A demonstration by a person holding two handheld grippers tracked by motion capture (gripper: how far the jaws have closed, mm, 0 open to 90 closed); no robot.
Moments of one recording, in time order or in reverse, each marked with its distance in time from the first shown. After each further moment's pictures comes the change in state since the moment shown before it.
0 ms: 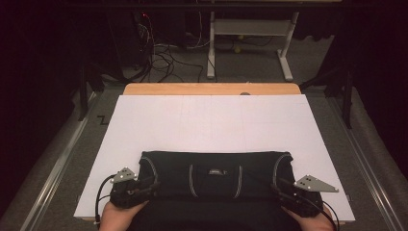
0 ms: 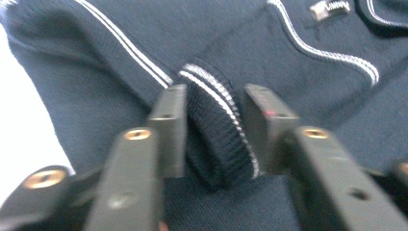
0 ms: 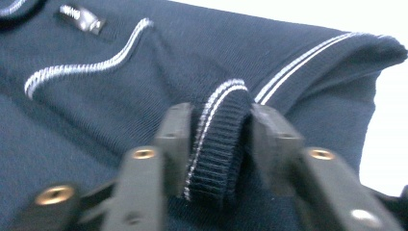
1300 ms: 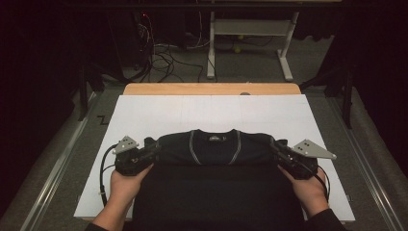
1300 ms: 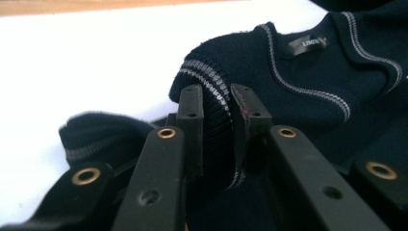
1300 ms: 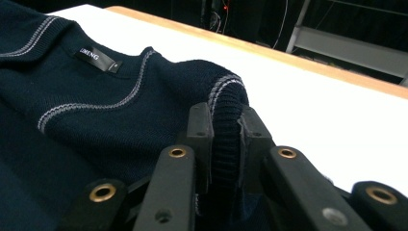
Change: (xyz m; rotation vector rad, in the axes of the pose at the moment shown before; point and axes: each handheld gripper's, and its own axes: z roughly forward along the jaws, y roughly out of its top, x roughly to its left) left arm 0.009 0.070 0.011 -0.186 0.057 0.058; right arm -0.022 0.080 0.024 -0.209 -0.064 -0.103
